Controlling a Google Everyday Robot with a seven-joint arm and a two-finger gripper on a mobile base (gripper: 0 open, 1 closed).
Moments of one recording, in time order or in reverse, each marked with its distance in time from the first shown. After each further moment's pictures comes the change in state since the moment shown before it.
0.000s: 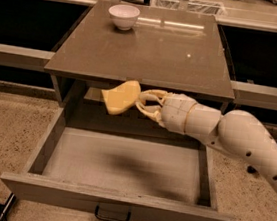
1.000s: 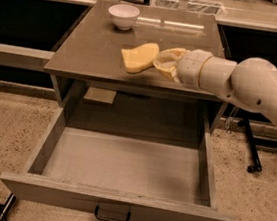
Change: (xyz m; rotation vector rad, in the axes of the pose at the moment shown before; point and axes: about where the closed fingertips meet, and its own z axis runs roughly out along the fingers) arm -0.009 -0.119 0.004 0.084 0.115 0.057
